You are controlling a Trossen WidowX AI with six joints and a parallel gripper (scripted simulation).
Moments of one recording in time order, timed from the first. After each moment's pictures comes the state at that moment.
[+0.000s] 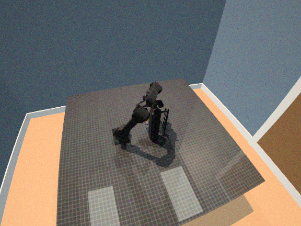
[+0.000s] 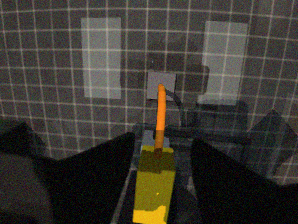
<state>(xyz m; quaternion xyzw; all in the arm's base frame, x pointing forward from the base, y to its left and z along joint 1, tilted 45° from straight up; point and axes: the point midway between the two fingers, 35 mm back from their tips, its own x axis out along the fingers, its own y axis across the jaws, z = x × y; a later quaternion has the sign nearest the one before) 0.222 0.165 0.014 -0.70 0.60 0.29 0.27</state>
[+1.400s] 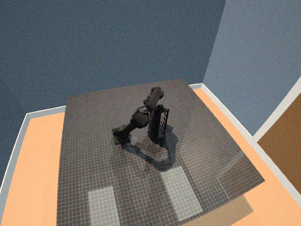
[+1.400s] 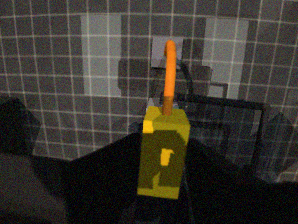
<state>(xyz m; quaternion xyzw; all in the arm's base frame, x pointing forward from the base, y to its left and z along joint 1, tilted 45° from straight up) 0.223 0.131 0.031 -0.70 0.60 0.29 0.27</state>
